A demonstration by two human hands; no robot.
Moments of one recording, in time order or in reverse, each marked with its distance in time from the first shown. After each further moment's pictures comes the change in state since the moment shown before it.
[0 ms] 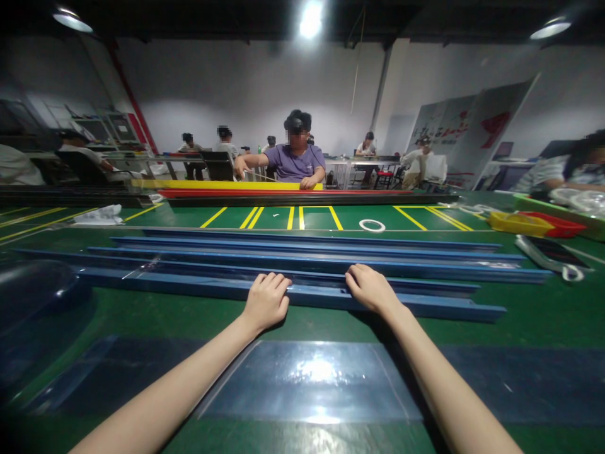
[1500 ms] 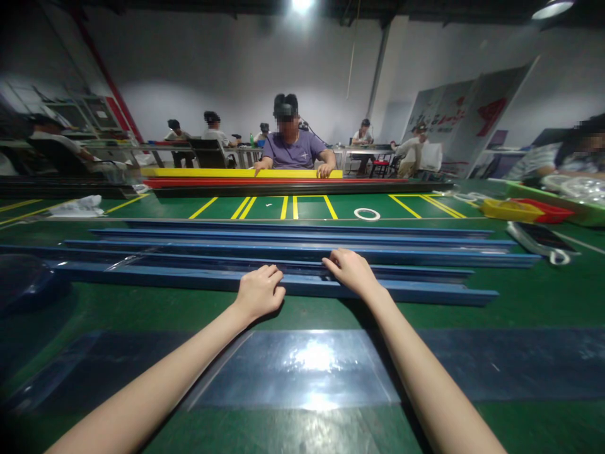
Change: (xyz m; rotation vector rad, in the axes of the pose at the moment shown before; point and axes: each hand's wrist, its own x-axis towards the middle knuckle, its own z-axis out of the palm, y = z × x) left_hand 0.004 0.004 -0.003 -0.013 -0.110 -0.100; right_hand 0.016 -0.020 -0.001 0.074 0.036 0.022
